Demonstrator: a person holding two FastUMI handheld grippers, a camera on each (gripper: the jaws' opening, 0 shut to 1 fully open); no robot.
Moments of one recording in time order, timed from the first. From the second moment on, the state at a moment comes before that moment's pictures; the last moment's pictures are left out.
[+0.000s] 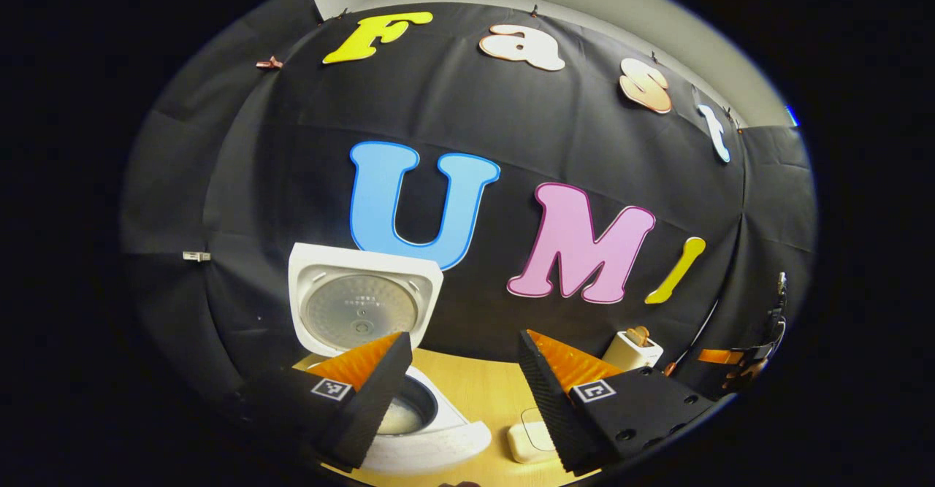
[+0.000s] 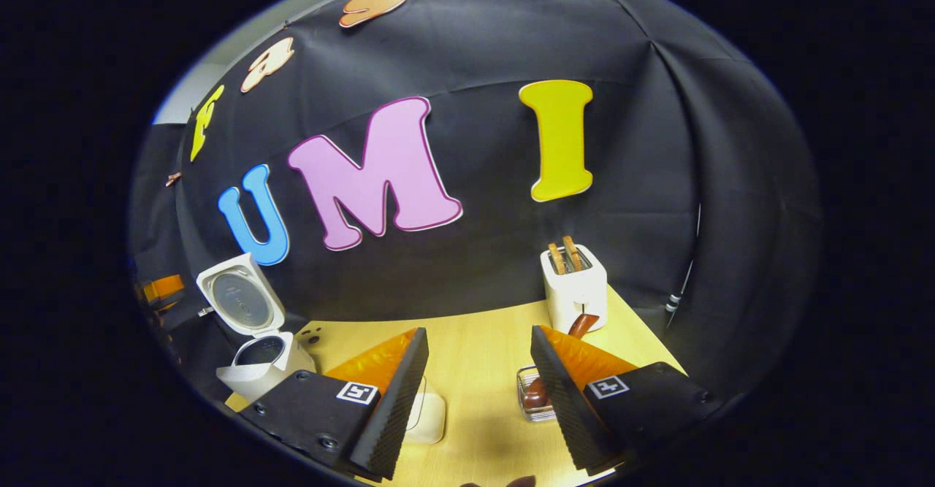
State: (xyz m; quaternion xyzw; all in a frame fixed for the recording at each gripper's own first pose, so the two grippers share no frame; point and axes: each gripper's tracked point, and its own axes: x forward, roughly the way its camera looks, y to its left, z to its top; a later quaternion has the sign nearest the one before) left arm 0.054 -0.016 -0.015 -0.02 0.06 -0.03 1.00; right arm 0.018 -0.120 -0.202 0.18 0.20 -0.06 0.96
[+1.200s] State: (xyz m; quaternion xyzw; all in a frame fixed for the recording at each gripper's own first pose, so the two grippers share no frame) left arm 0.271 0.120 -0.003 0.09 0.11 0.12 0.98; right arm -0.052 -0.130 -0.193 0.12 0.22 -0.10 0.96
